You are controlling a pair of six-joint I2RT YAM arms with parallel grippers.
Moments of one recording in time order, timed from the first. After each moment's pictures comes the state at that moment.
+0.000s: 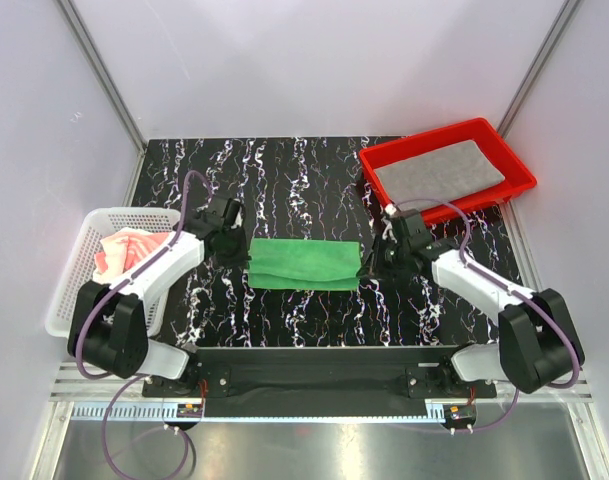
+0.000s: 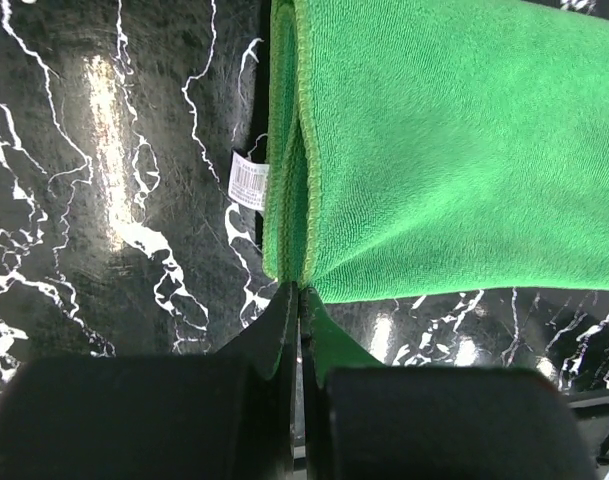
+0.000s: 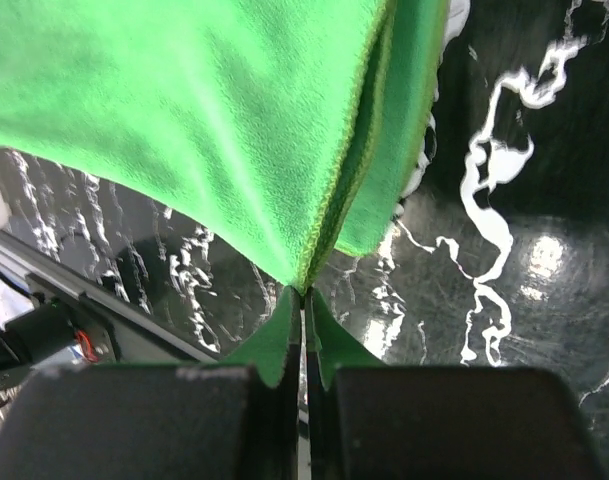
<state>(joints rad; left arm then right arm) -0.36 1.40 0.96 -0.67 0.05 -0.52 0.42 1.35 0.77 -0.35 -0.33 0.61</state>
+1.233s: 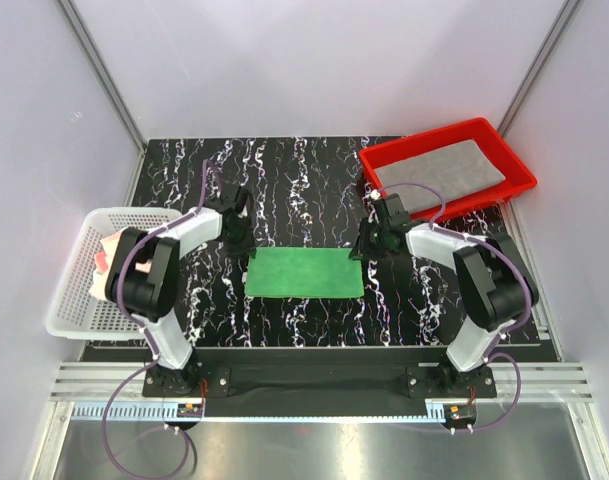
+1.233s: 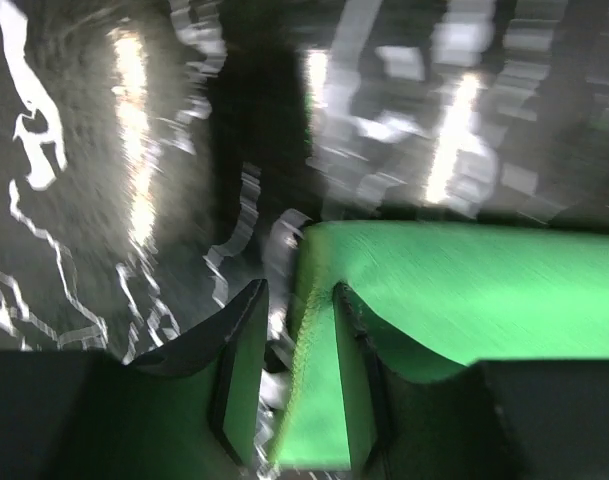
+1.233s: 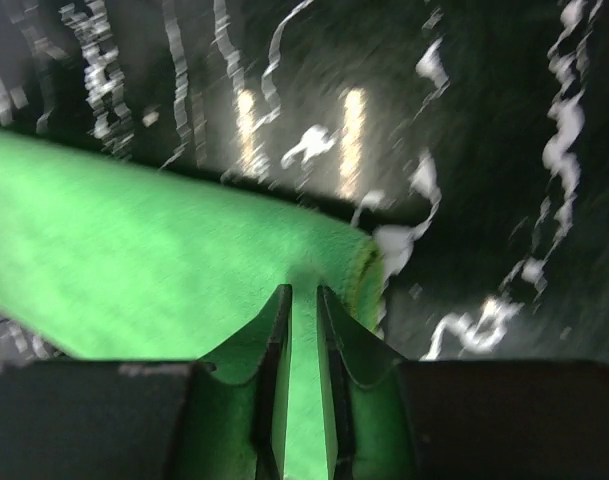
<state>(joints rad) -0.30 1.74 1.10 -0.56 0.02 -0.48 0.41 1.70 0.94 -0.17 -0.26 0.54</state>
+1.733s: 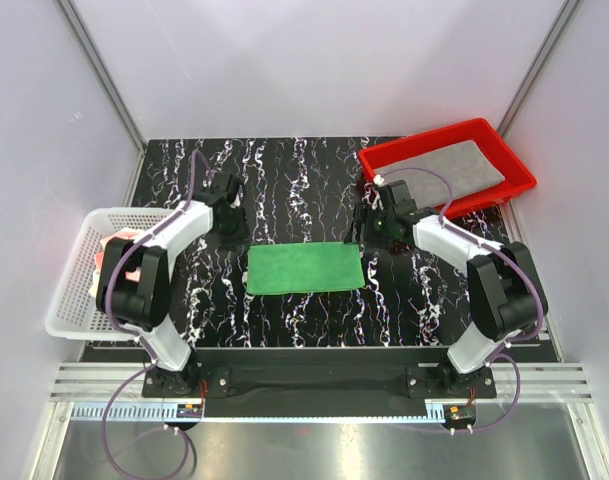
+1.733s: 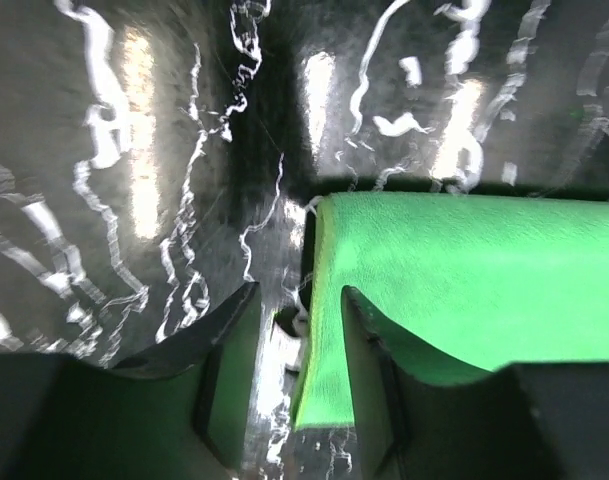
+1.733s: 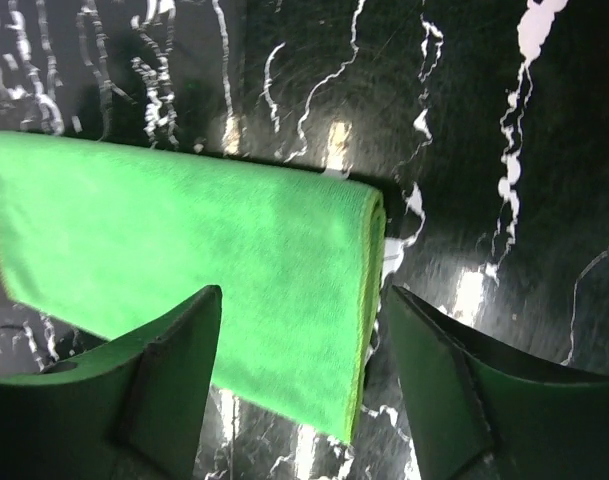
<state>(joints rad) -0.26 1.73 1.16 -0.66 0.02 -0.47 0.38 1.67 1.05 -0.29 -0.22 0.46</state>
